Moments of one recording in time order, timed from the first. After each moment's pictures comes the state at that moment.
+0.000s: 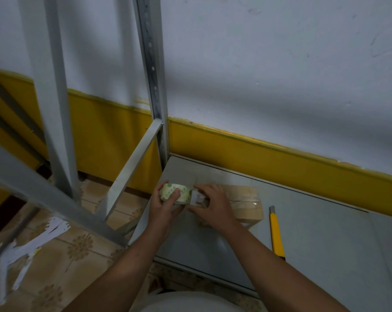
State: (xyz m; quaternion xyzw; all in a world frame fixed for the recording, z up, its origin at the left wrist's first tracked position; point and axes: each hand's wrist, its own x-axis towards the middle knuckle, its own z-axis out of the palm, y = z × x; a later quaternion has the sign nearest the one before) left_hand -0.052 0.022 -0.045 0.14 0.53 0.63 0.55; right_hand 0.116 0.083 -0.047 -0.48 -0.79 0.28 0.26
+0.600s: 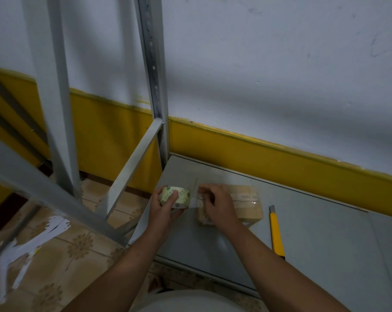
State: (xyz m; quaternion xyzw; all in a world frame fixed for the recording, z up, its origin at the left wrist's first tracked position) left_hand -0.055 0.017 -0.060 0.12 0.56 0.61 0.55; right_hand 0.121 0.080 -0.046 -0.51 -0.74 0.30 0.31
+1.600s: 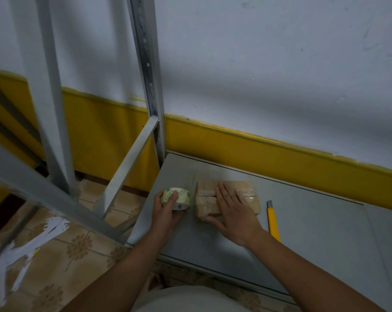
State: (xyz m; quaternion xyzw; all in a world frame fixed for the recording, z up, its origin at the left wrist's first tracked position) left_hand -0.043 0.016 -0.076 0.09 0.55 0.59 0.58; right_hand 0.186 0.056 -0.037 -0.46 -0.88 0.05 -0.08
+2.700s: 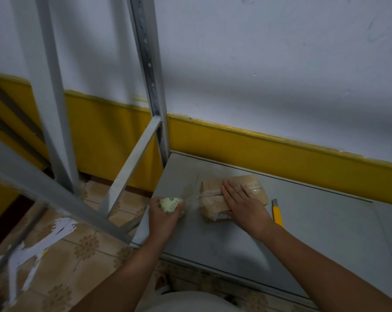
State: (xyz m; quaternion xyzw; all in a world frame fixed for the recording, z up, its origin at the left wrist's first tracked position) left_hand -0.060 0.000 -0.097 0.29 0.76 0.44 0.39; right_hand 0.213 0.088 -0.063 -0.40 -0.91 -0.05 -0.09
